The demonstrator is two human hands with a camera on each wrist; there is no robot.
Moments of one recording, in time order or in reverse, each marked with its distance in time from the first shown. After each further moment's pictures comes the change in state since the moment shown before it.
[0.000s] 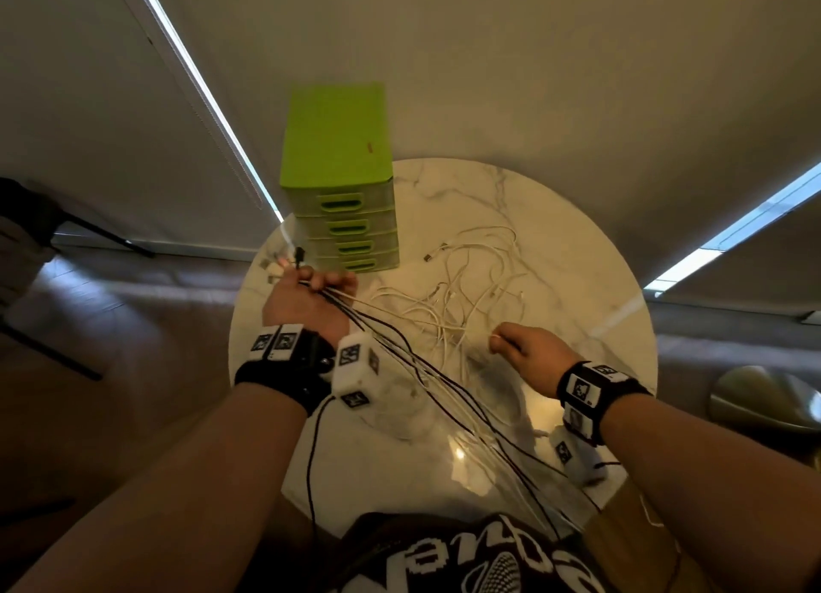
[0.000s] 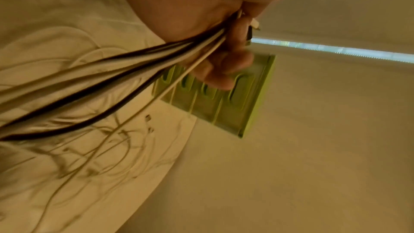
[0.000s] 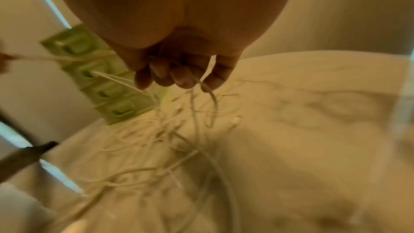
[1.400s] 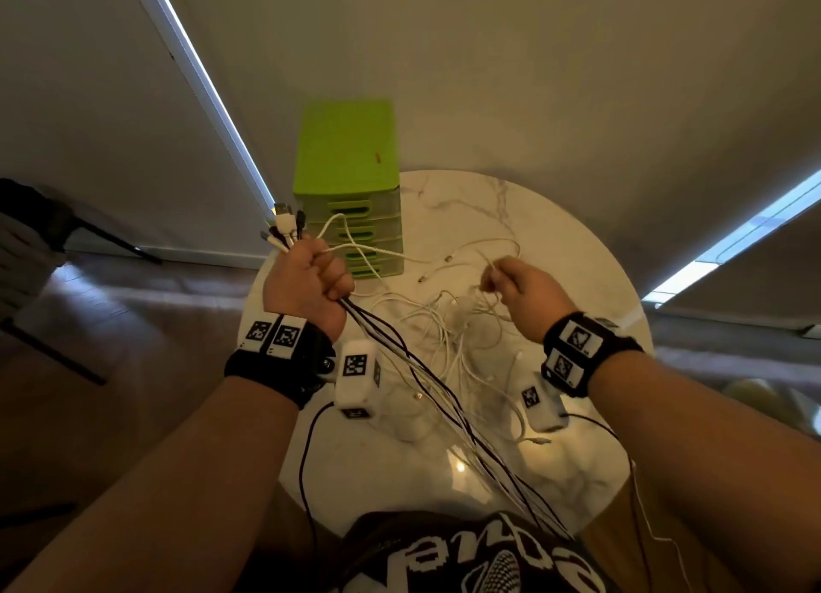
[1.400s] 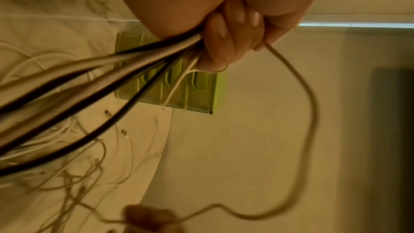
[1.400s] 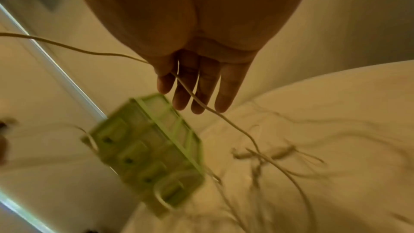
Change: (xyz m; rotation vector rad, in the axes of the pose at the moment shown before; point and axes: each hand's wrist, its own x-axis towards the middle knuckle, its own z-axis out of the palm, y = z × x) left_hand -0.034 0.017 0.023 0.284 -0.252 0.144; right_hand 0.022 -0.066 -0.055 0.177 0.315 -0.057
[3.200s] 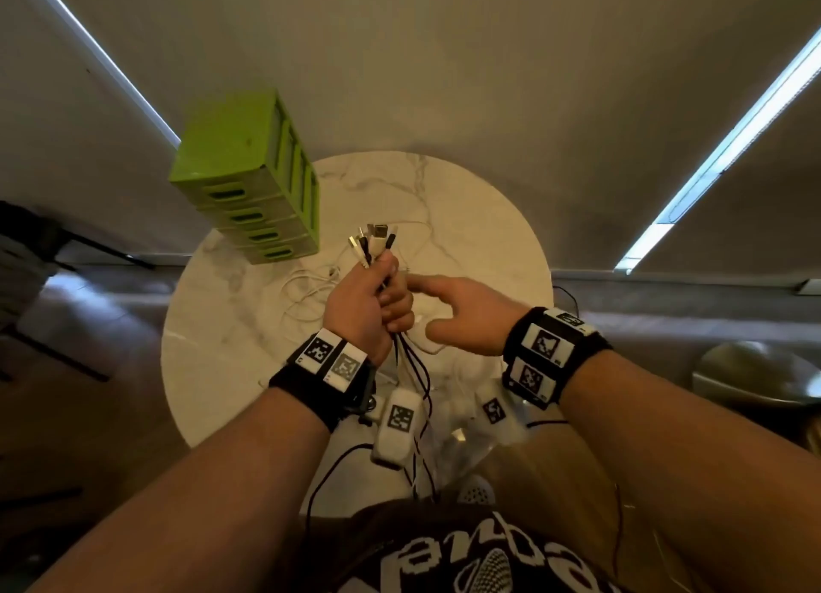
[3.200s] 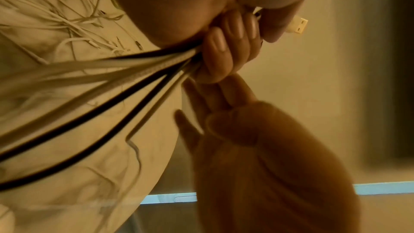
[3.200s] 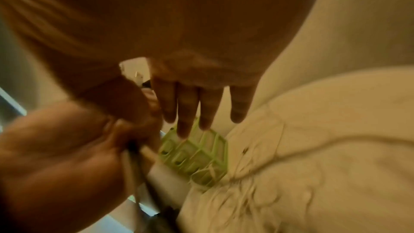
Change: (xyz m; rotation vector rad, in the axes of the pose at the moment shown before) left_hand -0.128 -0.209 0.128 0.281 -0.278 -0.170; right_hand -0.104 0.079 -0.106 0.197 -0.444 -0.181
